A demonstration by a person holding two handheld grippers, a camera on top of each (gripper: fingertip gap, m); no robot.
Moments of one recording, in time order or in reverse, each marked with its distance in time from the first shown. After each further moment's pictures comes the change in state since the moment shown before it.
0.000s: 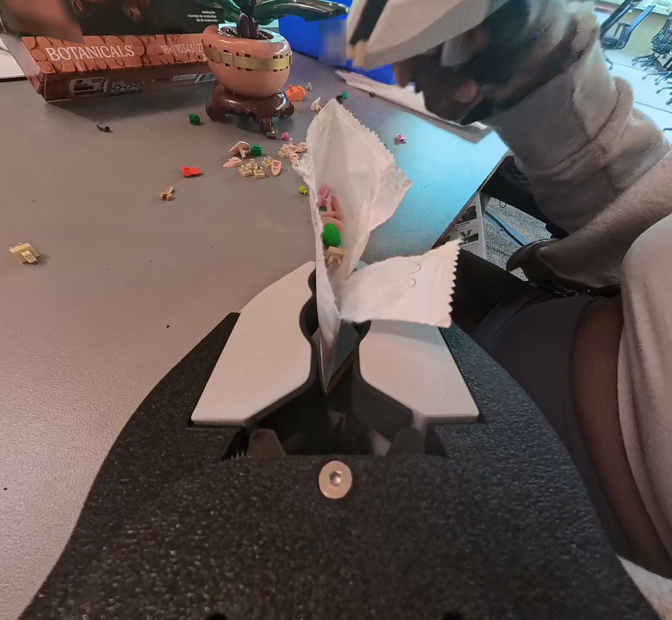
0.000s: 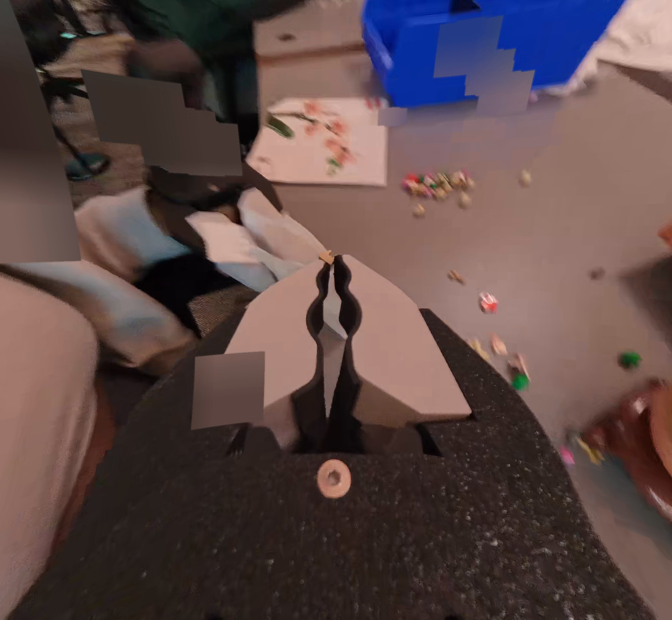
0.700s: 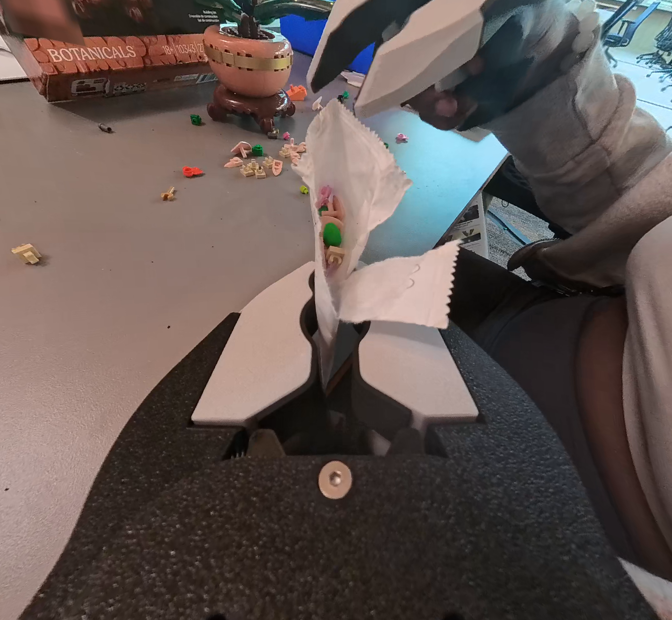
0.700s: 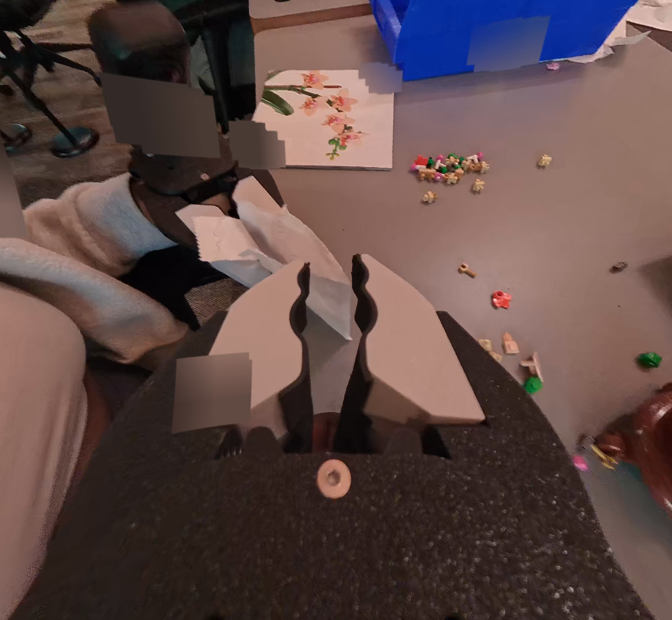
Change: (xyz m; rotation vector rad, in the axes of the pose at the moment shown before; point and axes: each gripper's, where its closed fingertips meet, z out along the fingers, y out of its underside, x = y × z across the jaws) left arm 0.000 0.000 0.000 -0.002 -0.005 0.005; right arm -0.002 0.008 0.017 -0.080 0.005 0.001
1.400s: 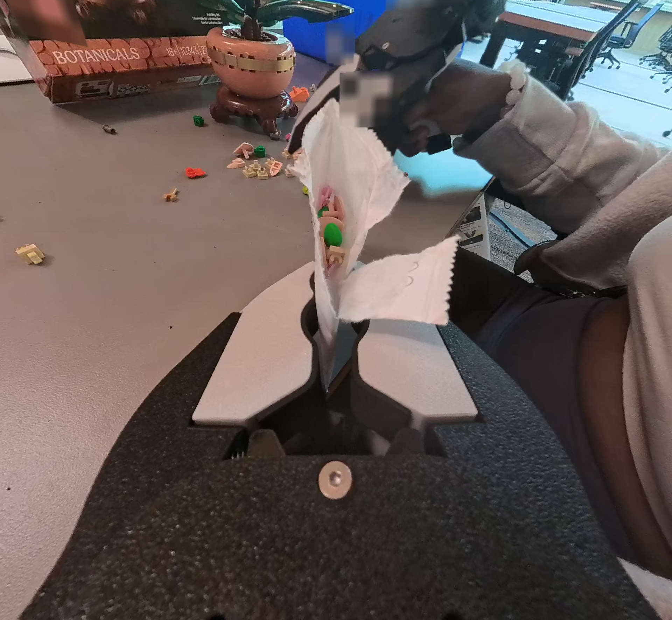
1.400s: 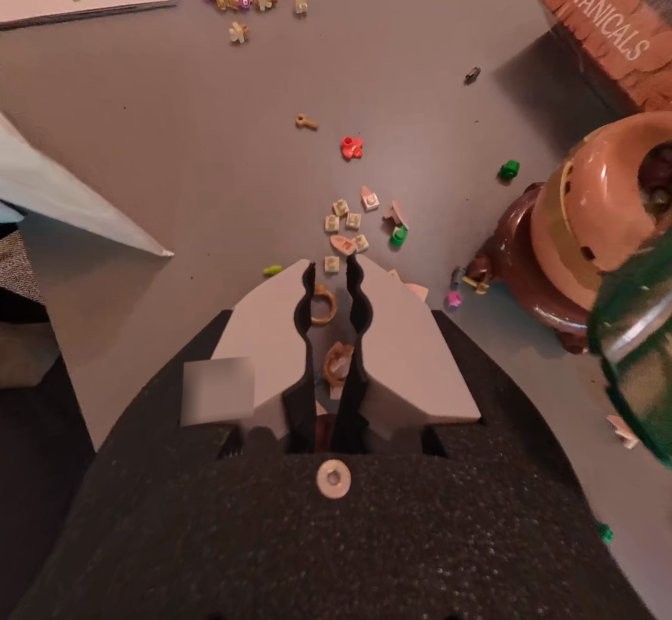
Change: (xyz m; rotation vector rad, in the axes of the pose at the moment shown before) left arm -0.001 0.000 0.000 0.003 -0.007 0.001; right arm 0.093 0.090 -0.014 -0.235 0.356 0.142
